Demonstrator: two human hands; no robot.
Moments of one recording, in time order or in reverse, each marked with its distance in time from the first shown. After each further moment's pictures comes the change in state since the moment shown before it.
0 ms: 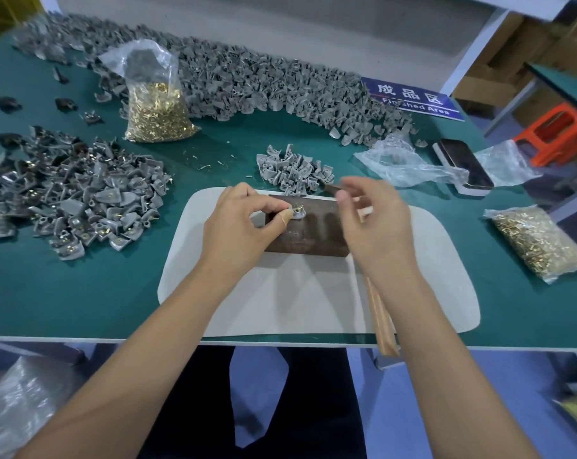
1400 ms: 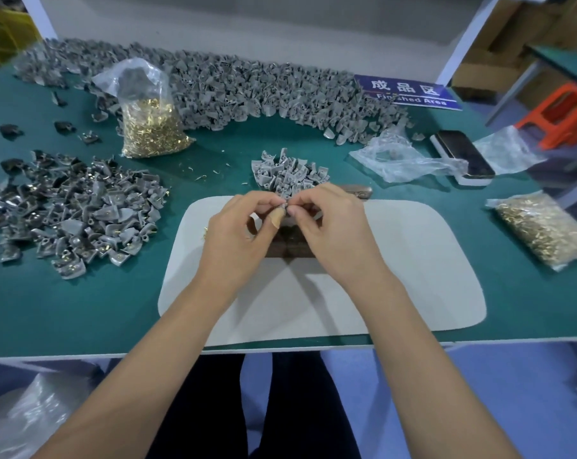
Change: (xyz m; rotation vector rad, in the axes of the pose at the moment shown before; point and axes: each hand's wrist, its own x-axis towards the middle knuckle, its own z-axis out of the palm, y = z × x) left_hand -0.006 0.001 -0.004 -0.103 0.007 0.187; right_hand -0.002 -0.024 0.022 0.049 -0.165 -0.194
